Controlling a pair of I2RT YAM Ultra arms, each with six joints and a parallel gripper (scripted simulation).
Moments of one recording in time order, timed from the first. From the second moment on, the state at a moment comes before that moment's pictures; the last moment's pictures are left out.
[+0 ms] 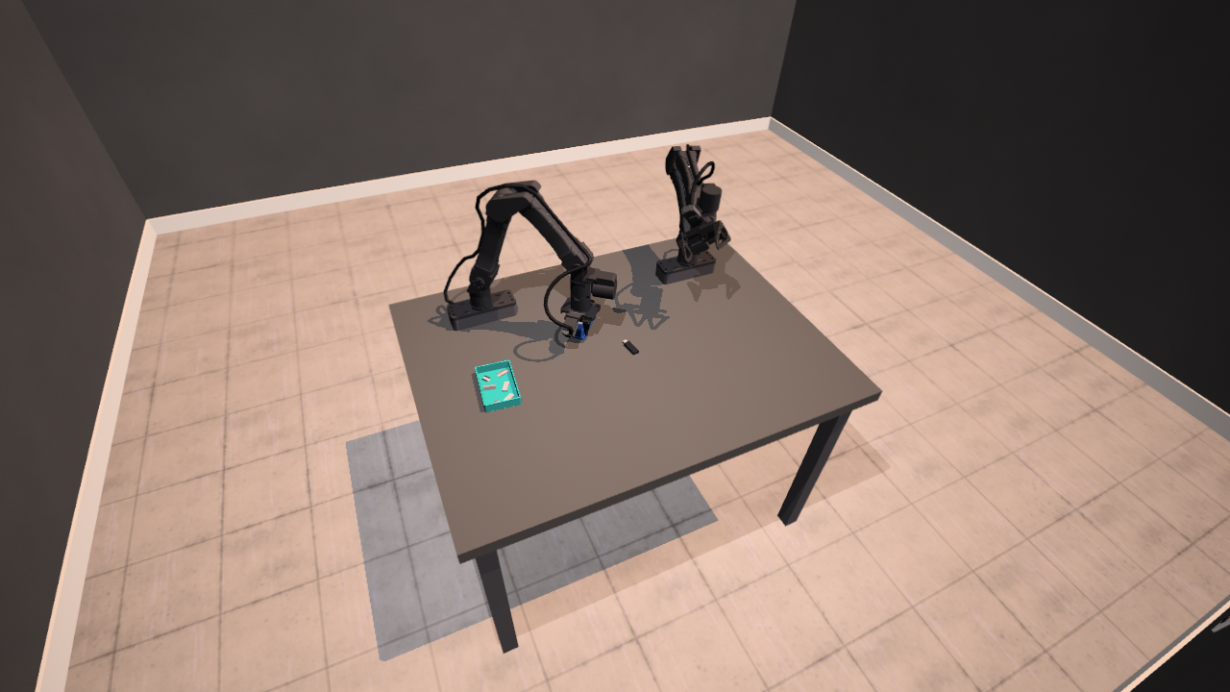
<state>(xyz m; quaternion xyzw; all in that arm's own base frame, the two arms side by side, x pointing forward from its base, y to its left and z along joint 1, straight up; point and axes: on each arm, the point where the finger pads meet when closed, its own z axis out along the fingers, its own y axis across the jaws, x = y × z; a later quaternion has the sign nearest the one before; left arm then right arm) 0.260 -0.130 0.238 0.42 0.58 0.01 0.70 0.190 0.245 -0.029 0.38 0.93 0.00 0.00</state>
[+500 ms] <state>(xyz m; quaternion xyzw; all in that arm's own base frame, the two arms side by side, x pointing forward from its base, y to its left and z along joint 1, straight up) 0.187 -0.203 0.168 0.62 0.41 0.04 0.66 0.190 0.245 -0.029 0.38 0.93 0.00 0.00</state>
